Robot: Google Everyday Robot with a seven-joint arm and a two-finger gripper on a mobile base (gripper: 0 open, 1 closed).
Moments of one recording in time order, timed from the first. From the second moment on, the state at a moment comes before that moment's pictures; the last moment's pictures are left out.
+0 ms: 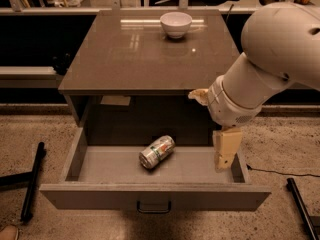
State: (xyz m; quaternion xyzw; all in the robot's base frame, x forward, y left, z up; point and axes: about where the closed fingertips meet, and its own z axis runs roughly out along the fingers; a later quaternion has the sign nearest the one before) arm 0.450 -0.102 0.836 -0.78 0.60 0.03 0.17
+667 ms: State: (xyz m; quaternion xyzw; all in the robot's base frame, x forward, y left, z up) arm 0.481 -0.095 0.795 -0.80 0.57 0.01 0.18
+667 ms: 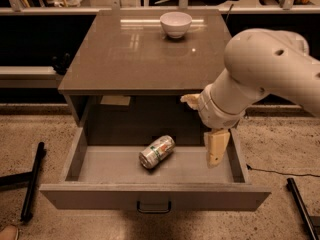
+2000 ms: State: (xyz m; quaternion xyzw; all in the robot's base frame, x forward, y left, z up) arm 0.536 -0.045 0.705 -0.86 0.49 0.02 0.17
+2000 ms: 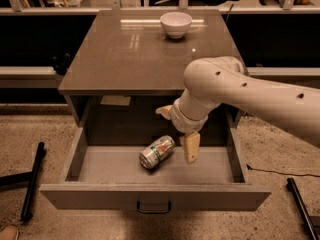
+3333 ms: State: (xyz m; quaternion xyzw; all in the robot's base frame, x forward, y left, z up) arm 0.542 -0.009 0.635 -0.88 0.46 0.06 0.12
